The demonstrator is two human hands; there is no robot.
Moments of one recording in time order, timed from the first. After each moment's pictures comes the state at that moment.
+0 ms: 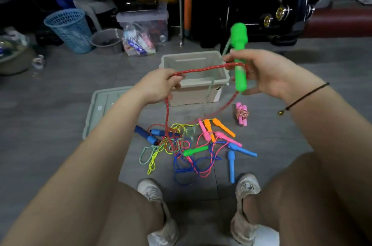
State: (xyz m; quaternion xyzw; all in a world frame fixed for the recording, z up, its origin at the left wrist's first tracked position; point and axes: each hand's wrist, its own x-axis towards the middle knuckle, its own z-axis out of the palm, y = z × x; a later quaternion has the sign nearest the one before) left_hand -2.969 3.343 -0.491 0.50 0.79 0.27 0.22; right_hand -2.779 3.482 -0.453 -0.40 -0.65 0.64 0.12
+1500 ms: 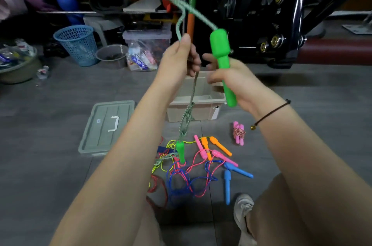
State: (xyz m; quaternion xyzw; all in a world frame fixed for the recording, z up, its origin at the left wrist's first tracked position) left_hand -2.940 3.398 -0.433 0.35 0.57 0.70 0.26; right_hand -2.824 3.469 -0.438 -0.31 -0.70 0.60 0.23
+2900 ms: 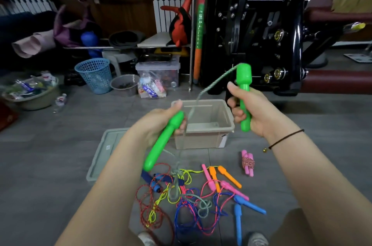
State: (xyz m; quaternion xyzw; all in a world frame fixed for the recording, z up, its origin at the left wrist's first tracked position) left_hand -2.979 3.347 -0.451 0.21 0.63 0.59 0.46; right_hand -2.816 3.492 -0.418 -0.33 -0.55 0.72 0.25
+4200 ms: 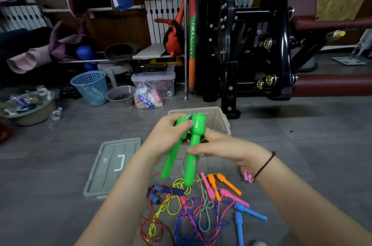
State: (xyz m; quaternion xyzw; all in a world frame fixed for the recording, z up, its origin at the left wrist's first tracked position) left_hand -2.949 3.347 -0.445 0.42 0.67 0.55 0.27; right_hand -2.819 3.443 -0.443 -0.14 -0.82 0.56 0.01
